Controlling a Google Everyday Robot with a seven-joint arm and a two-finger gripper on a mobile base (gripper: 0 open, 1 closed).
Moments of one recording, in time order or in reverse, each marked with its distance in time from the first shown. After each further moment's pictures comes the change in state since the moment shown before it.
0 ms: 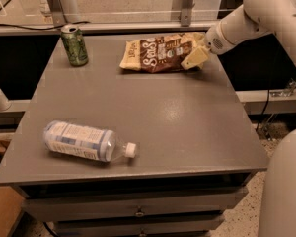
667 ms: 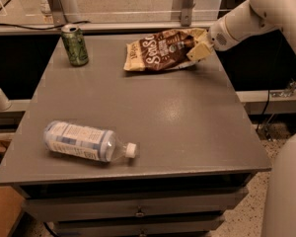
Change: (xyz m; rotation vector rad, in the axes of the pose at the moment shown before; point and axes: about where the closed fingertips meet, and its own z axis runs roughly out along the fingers) arm -0.005 -0.004 -0.018 0.011 -0.023 0.012
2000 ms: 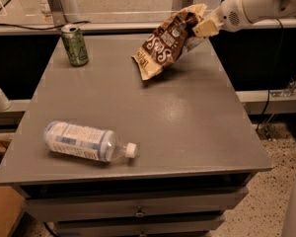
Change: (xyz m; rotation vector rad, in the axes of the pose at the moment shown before) arm -0.055 0.001 -0.062 0.022 -0.201 -0.032
